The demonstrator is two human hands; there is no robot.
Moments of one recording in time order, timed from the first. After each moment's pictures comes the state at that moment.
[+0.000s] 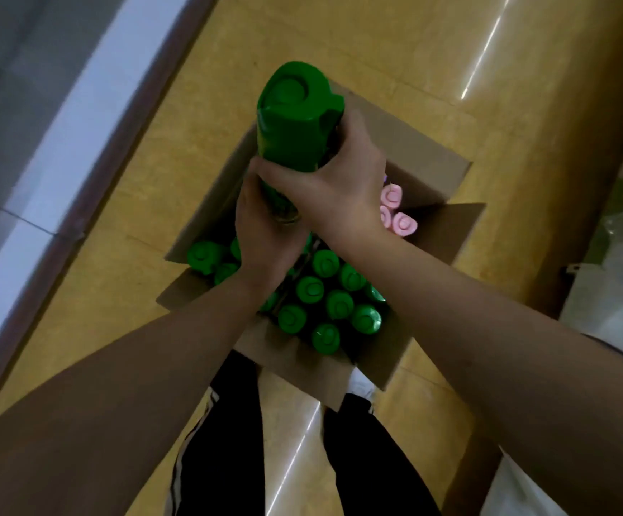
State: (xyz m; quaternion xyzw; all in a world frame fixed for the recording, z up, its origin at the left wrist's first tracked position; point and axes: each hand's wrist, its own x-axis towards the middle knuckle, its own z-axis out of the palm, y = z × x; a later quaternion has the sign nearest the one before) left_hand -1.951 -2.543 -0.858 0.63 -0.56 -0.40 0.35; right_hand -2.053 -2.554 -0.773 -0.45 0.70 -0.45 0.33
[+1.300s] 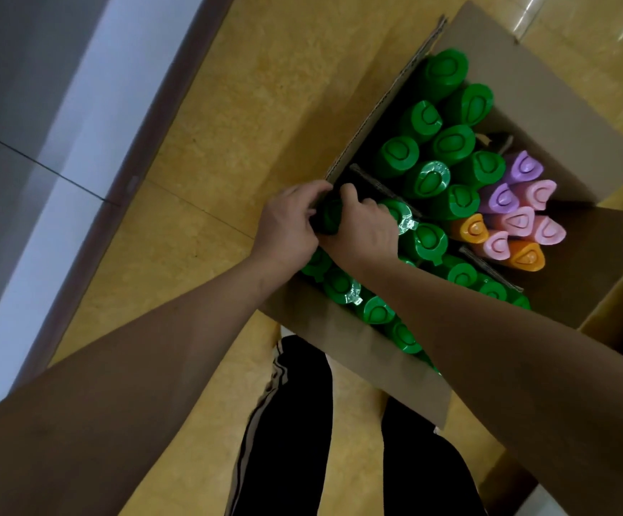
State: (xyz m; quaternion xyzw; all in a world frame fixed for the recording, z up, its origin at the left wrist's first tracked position) left_hand -1.759 -2.625 -0.959 0.60 -0.67 -0.42 0.12; right_hand -1.888 -2.604 -0.972 -0.60 0.75 0.05 0.29
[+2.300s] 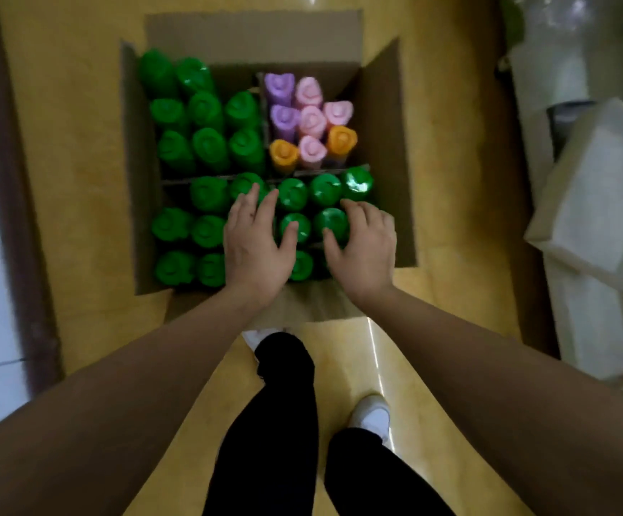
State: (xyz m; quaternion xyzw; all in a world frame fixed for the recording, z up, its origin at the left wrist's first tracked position) left_hand -1.893 -2.487 -0.919 0.42 -0.85 -0.32 -0.02; right_hand -1.997 -2.365 -0.928 -0.27 0.93 -0.18 0.16
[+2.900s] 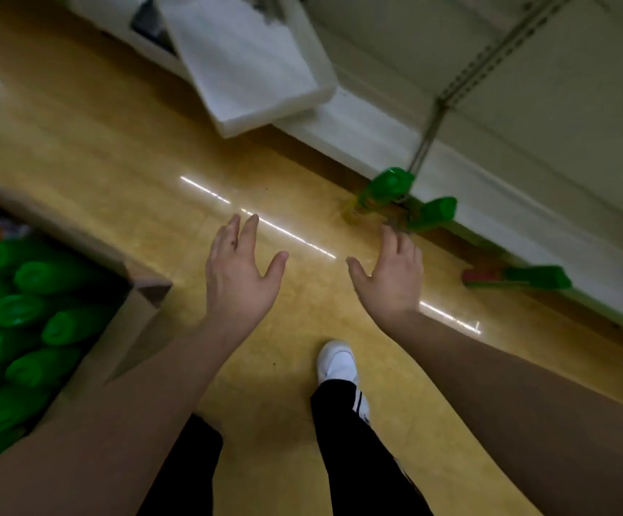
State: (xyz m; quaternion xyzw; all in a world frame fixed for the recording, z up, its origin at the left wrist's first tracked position) left_hand -1.985 -2.126 -0.904 0.00 -0.93 -0.33 -0.17; right_hand -1.940 -1.911 -0.909 0.24 0.95 -0.16 0.10
